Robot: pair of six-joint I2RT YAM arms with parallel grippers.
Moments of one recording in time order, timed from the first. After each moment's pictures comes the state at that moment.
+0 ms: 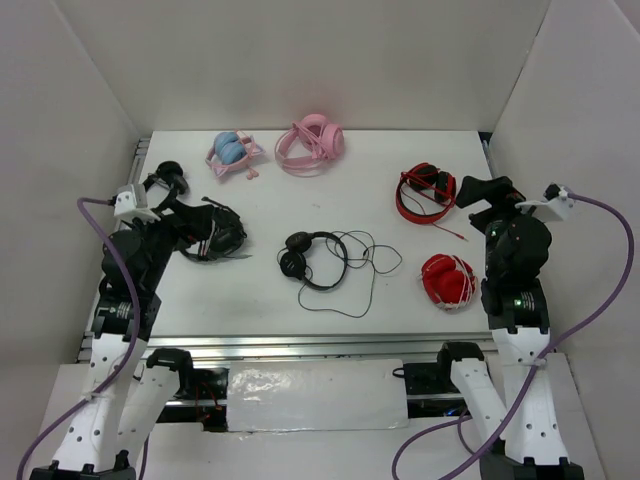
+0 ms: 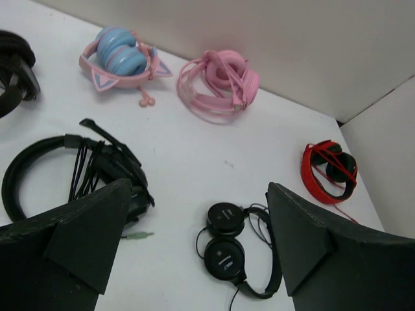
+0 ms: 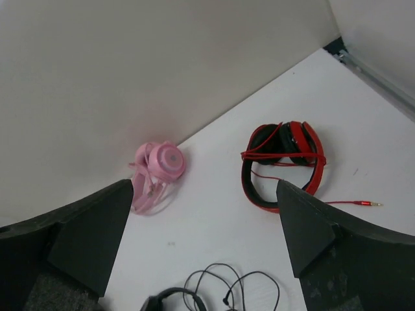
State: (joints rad) left arm -0.06 0.61 0.72 -0.16 0.06 -0.51; right arm -0.04 0.64 0.88 -0.23 0.24 0.64
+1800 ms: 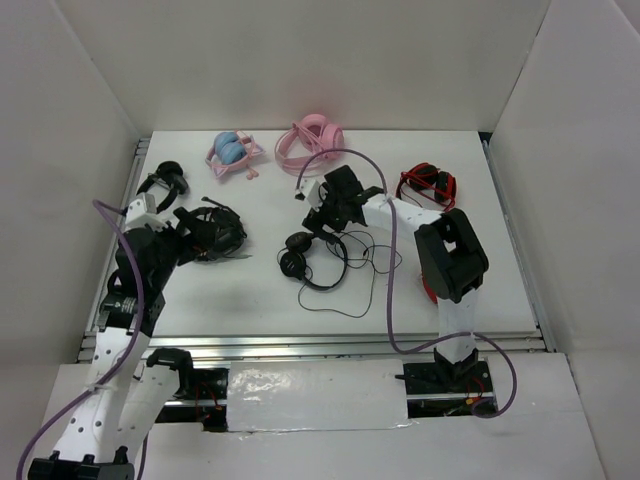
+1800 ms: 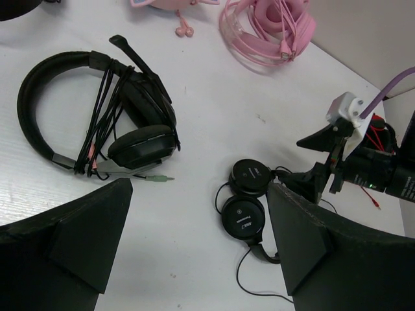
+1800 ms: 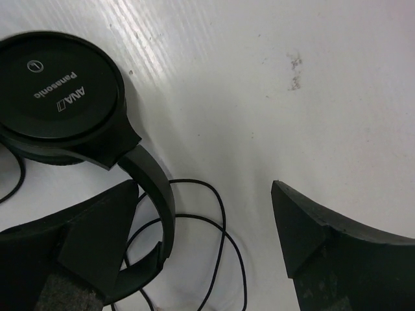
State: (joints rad) left arm -0.07 0.64 0.71 -0.38 0.01 -0.59; right arm 0.55 1.96 1.41 -0.32 -0.22 -0.54
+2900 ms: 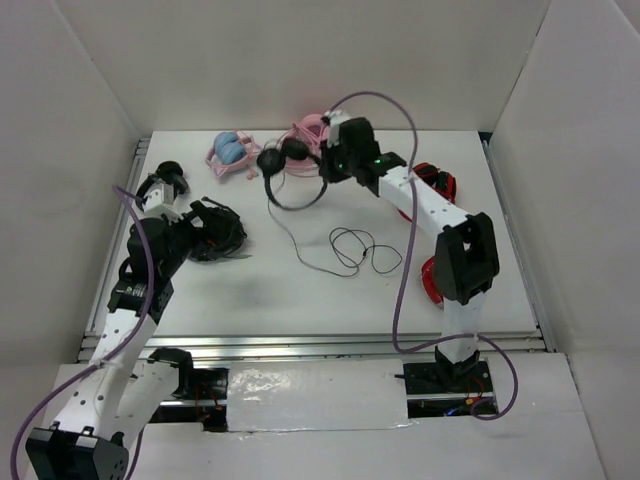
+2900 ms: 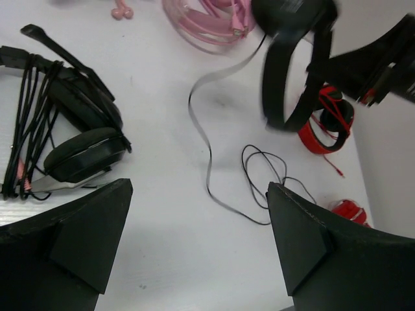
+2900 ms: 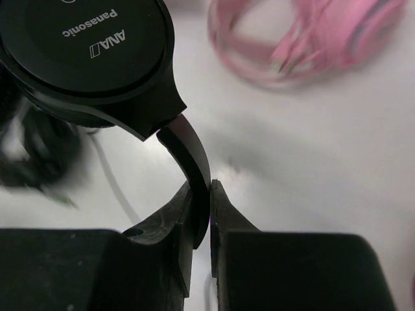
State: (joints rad) left arm -0.10 0.76 0.67 -0.20 0.15 -0.61; right arm 0.50 1.93 1.68 -0.35 -0.14 0.03
